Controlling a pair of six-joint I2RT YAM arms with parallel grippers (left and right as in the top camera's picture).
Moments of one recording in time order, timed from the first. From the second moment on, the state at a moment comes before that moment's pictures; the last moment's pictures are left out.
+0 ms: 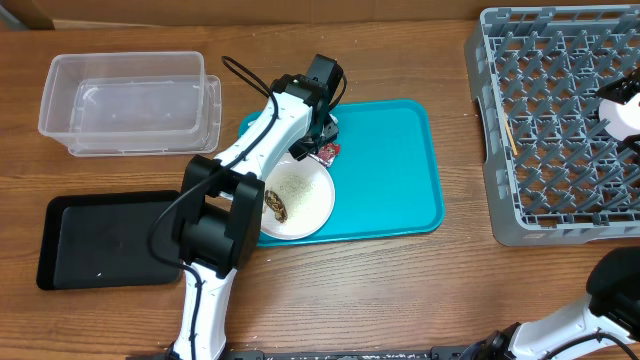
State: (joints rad) left arm -0.44 2.25 1.82 -0.95 -0.07 -1.00; right arm -0.64 1.88 2.13 -1.58 -0.53 0.20
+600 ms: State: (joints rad) left arm -0.44 2.25 1.98 -1.19 -0.07 -1.00; right arm -0.64 1.88 2.13 -1.58 -0.53 0.20
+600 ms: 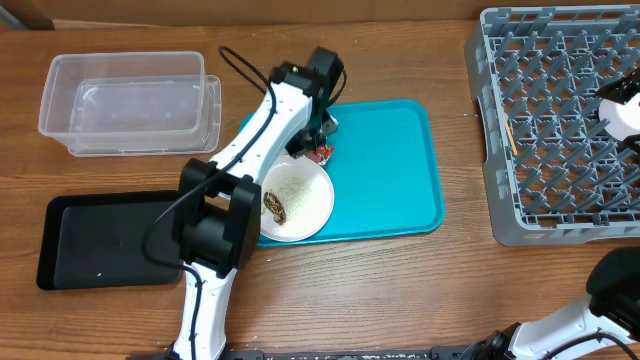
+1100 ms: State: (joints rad) left arm -0.34 2.25 2.46 -1.44 -0.15 -0.99; right arm -0.64 1.88 2.13 -1.58 -0.53 0.20
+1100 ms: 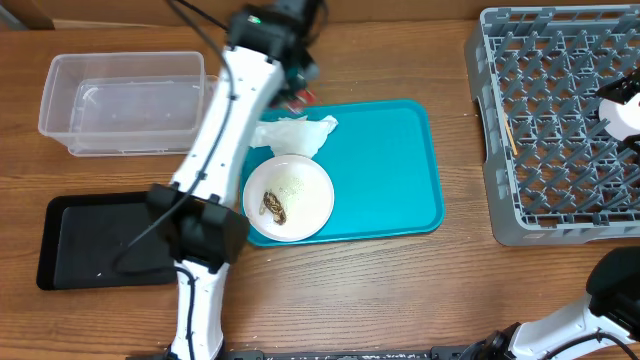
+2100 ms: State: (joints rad) left arm -0.09 2.26 2.47 -1.39 0.21 -0.59; right arm -0.64 1.88 2.13 -1.58 -0.53 0.20
